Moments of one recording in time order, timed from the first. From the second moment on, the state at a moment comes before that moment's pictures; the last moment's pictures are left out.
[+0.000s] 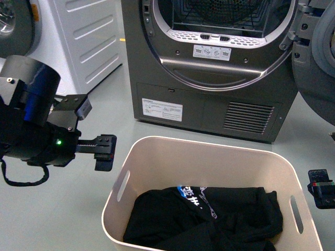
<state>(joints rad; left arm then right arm) -0.13 2.15 1.01 0.24 0.09 -0.03 -0.15 2.11 0.76 0.42 -0.04 -0.17</state>
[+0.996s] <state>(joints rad) -0.30 2.20 1.07 0.20 0.07 -0.14 -0.10 2.10 0.74 0.41 -0.13 -0.18</state>
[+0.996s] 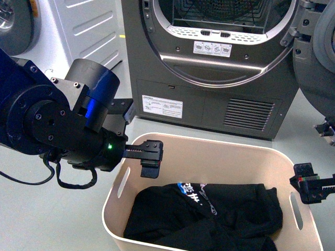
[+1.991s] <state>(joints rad) -0.22 2.29 1.07 0.18 0.06 -0.13 -0.08 2.24 0.79 0.41 -0.13 -0.18</state>
